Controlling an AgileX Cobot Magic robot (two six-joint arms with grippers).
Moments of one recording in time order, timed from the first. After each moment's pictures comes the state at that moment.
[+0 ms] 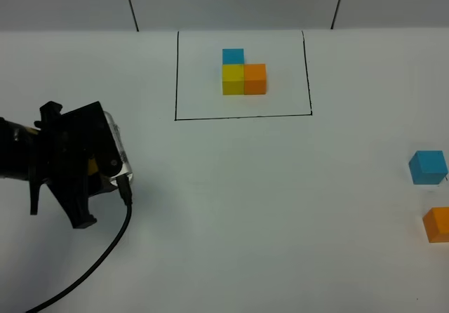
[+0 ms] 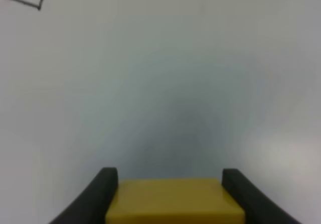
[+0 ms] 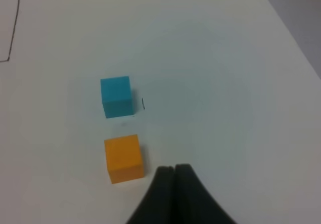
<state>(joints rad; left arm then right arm) -0.25 1.46 -0.73 -0.51 0.42 1.40 -0.12 -0.01 -0.50 -0.08 1.07 0.08</state>
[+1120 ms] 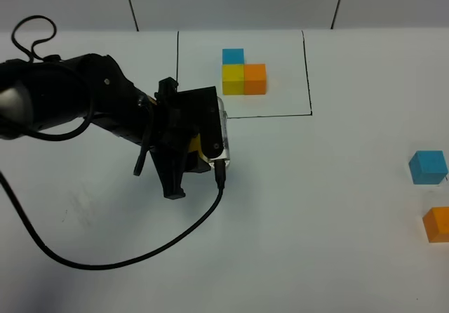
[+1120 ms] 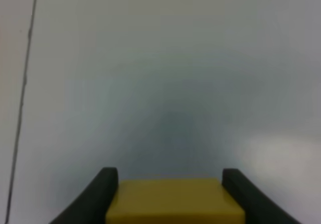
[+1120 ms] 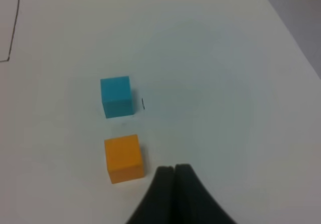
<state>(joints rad) -0.51 1.82 -1.10 -0.50 0.47 1.40 -0.12 -0.01 -0.50 -0.08 1.07 0.08</state>
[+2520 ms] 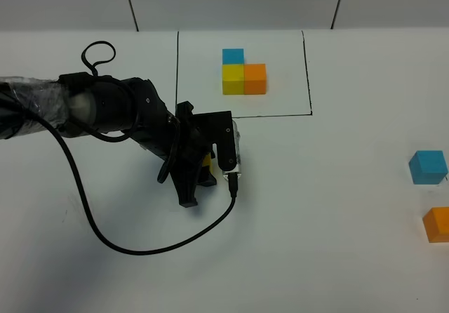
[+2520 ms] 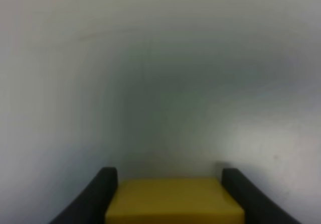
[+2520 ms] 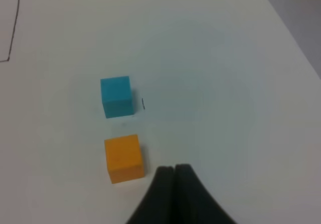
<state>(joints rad) -0.51 2.07 -1.19 -0.51 0.40 1.44 -0.12 -0.01 -0.50 -0.08 1.07 0.08</state>
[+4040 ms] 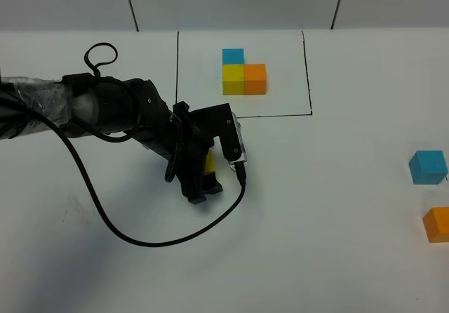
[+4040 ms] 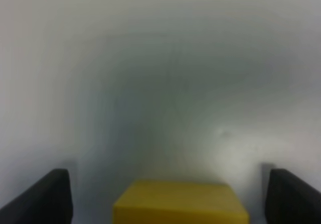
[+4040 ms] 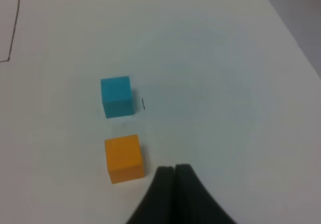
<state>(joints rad) -0.51 2.08 -1.19 -0.54 0.37 1.33 -0.12 -0.01 -0.50 -0.08 1.07 0.08</state>
